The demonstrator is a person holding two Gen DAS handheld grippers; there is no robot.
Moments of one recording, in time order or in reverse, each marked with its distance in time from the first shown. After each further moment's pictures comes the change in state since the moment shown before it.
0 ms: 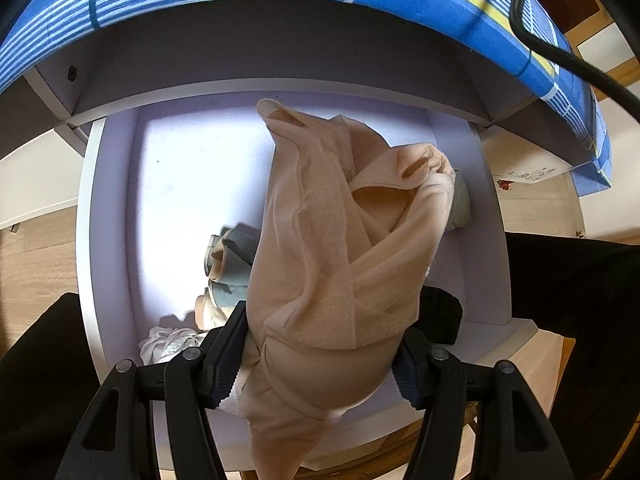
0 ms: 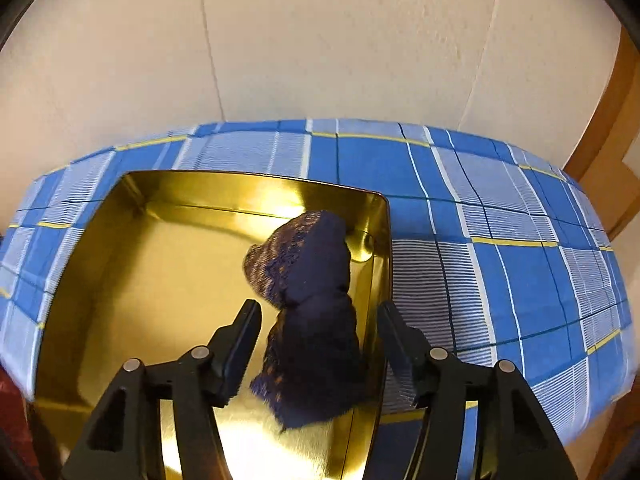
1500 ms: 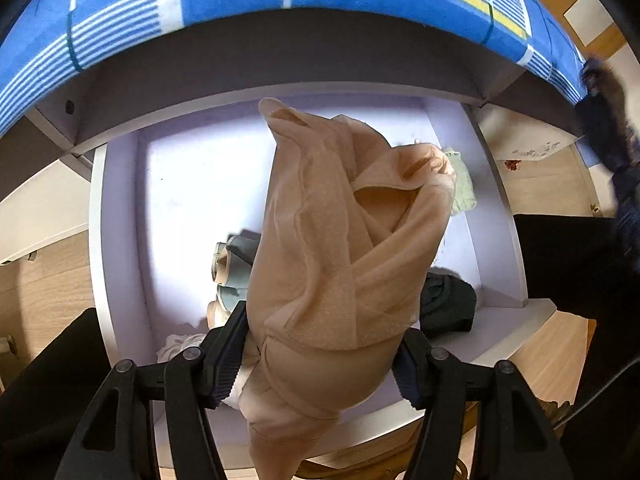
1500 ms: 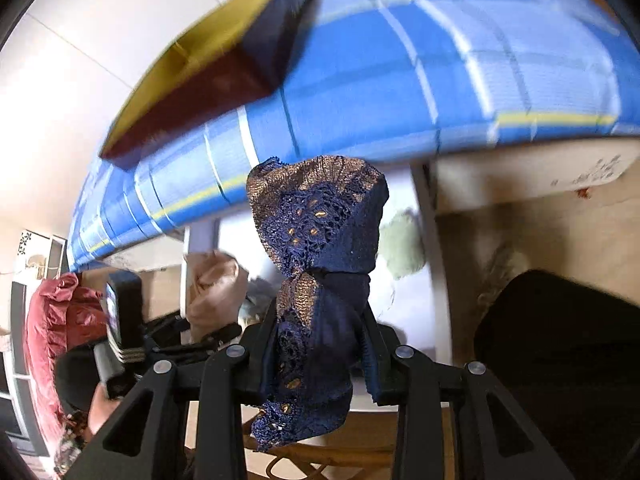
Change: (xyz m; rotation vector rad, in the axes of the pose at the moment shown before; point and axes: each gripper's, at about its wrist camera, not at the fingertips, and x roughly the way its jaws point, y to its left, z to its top) left arm -0.005 -0.012 -0.011 0.091 -0.018 0.081; right arm -0.077 -0.074 -0.274 0.250 0.233 0.332
